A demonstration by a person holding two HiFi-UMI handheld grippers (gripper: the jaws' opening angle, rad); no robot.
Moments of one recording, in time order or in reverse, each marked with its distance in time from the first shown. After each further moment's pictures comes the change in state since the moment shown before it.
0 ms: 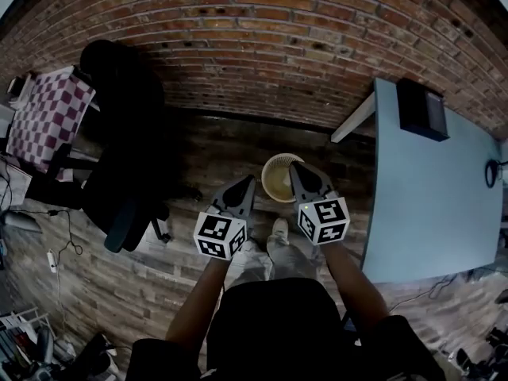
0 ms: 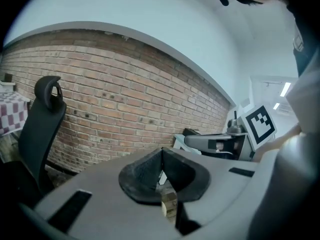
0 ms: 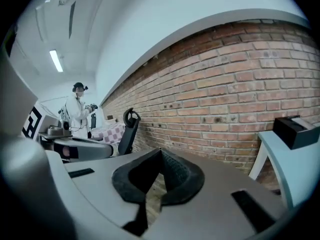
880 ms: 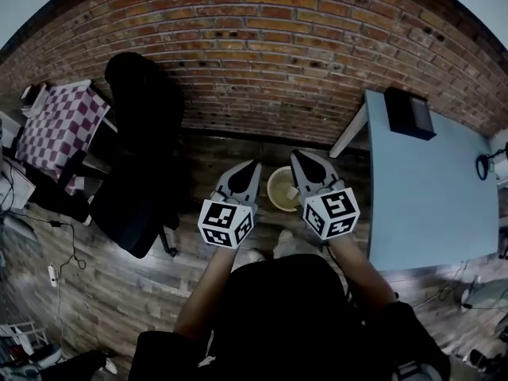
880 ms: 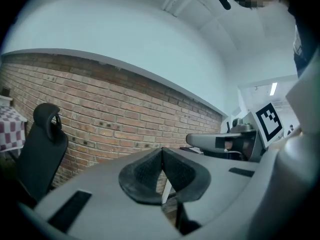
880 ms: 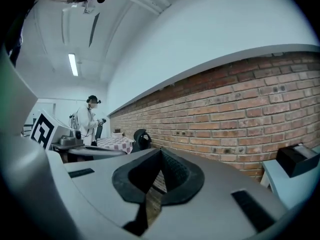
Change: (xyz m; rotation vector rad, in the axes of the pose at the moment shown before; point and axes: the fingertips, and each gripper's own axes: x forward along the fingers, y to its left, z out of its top) left arm -0.073 -0.024 0.082 0.085 -0.211 -0.040; right arm -0.065 0.082 0.097 -0.109 -0.213 0.046
